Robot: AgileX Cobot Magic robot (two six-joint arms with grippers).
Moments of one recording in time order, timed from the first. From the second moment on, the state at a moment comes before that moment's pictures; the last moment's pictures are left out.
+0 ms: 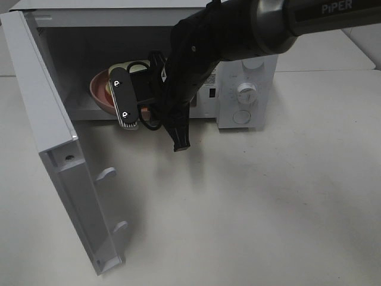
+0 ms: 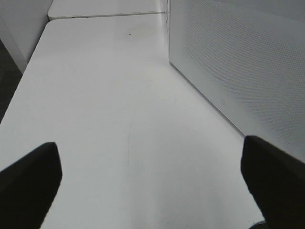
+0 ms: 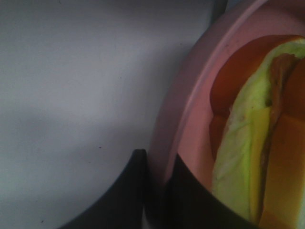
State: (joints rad) left arm -0.01 0.00 -0.50 0.00 1.04 0.04; right arm 0.72 2.09 -1.51 -0.13 0.43 -1.12
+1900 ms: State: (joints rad) left arm -0.01 0.00 -0.50 0.00 1.04 0.04; right arm 0.72 1.52 -0.79 -0.18 0.21 -1.13
